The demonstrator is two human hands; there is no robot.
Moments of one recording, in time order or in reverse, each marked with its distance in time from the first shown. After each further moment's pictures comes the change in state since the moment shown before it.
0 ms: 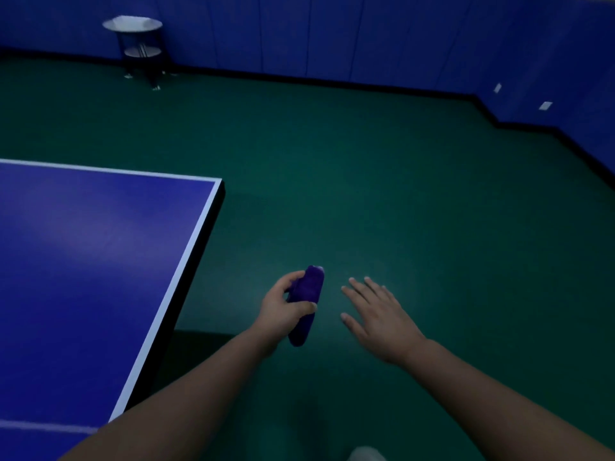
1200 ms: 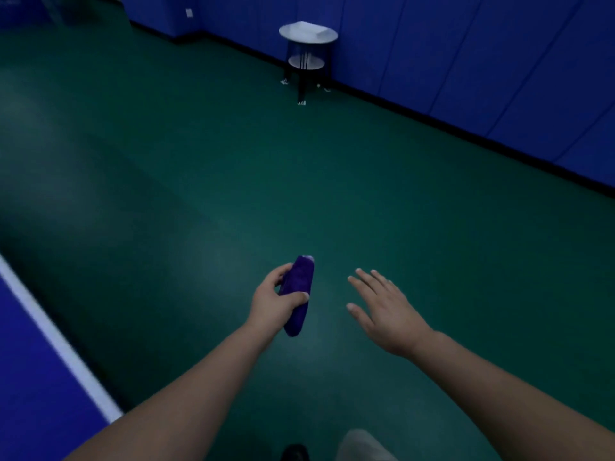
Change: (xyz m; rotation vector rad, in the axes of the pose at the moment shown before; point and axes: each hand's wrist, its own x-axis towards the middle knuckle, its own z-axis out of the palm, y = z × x) left_hand 0.854 0.284 -0.322 -0.206 0.677 -0.009; right_hand 1.059 0.005 -0.225 -0.080 -0.172 -0.503
